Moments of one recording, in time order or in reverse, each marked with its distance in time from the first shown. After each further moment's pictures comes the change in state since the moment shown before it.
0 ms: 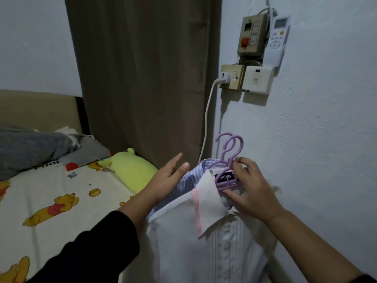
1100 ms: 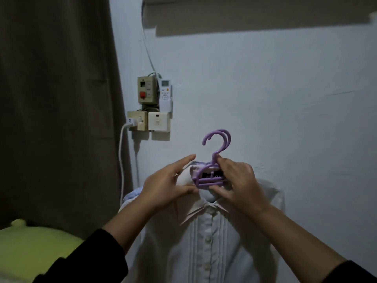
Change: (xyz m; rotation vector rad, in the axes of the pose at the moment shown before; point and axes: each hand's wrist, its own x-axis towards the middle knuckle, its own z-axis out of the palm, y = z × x) left_hand -0.013 0.185 0.049 0.088 -0.245 0.712; right_hand -0.034 -0.025 -0.181 -0.555 0.247 0.115
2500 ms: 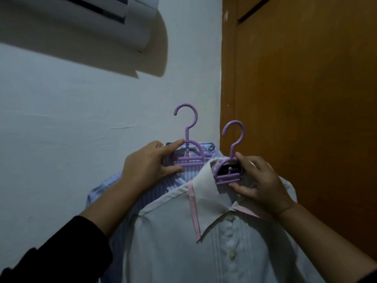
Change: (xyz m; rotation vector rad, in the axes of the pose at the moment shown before) left_hand 0.151 0.420 0.241 -0.056 0.199 0.621; right_hand -0.185 0.229 -0.494 -0.752 0.033 0.126
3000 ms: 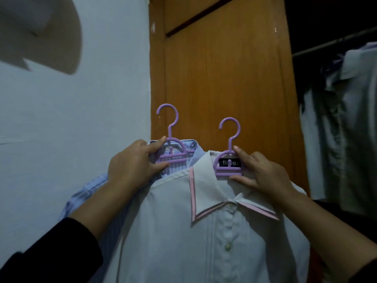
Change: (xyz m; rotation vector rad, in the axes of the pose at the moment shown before) left_hand 0.107 0.064 0.103 -0.256 0.048 0.159; right_hand -0.017 0.085 -0.101 -0.670 -0.198 0.255
